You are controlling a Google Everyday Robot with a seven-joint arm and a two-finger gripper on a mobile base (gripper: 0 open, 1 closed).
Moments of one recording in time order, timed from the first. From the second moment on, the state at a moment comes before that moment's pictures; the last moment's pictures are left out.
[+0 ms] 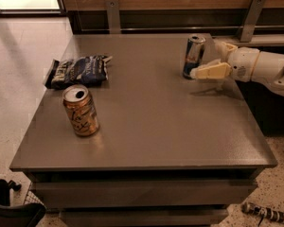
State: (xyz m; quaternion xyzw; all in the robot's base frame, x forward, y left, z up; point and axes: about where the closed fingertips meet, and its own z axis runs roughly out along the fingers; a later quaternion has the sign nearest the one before) arm 0.677 -0.200 0.879 -0.35 0.67 0.29 0.58
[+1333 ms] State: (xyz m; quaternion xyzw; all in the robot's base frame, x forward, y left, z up) arm 0.679 -0.168 0.873 -0.38 0.64 0.31 0.59
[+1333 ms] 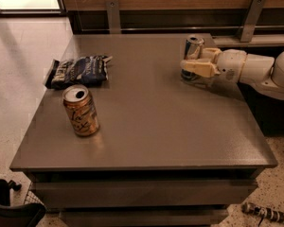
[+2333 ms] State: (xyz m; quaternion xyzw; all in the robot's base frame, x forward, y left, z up) arm 0.680 -0.160 0.873 -0.38 0.64 0.32 0.59
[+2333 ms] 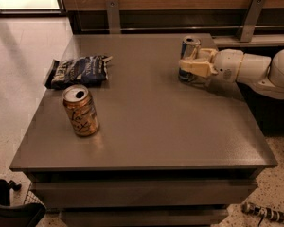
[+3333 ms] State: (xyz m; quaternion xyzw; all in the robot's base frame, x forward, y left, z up) arm 0.633 -0.131 0.904 -0.40 0.64 0.32 0.57
